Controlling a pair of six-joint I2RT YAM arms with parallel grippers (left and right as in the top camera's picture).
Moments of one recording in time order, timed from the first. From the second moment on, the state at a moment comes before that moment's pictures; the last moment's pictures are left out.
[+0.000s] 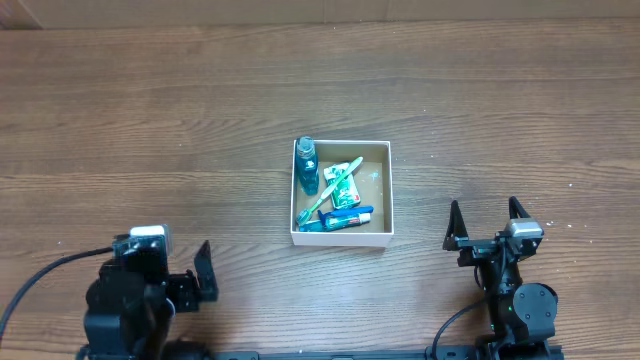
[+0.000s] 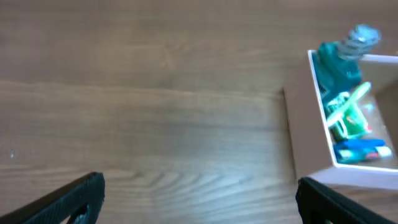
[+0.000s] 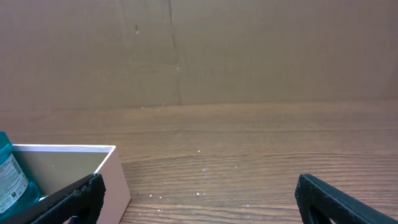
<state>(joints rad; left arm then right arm) -0.05 0.40 0.81 -1.03 -0.06 -0.10 0.11 0.01 0.02 -0.03 0.04 0.07</state>
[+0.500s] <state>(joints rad) -0.02 0.02 0.02 0.04 -0.04 0.00 0.11 0.01 0.02 -0.03 0.04 0.07</state>
